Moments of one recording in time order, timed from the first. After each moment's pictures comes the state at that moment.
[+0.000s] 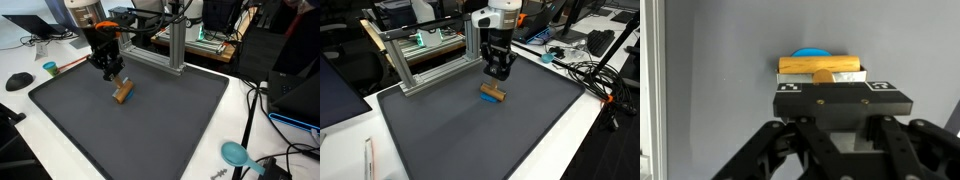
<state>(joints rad) 0.03 0.46 -0.11 -1.76 0.06 2.22 1.26</state>
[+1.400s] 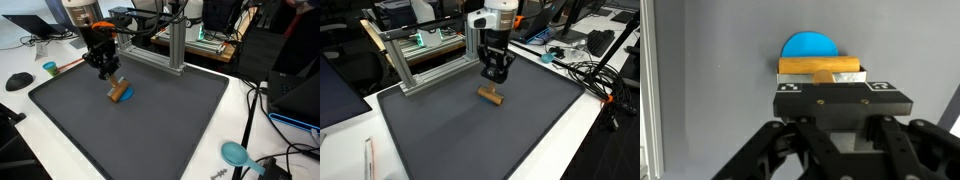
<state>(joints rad) 0.04 0.46 -0.13 -1.77 0.04 2.26 1.26</state>
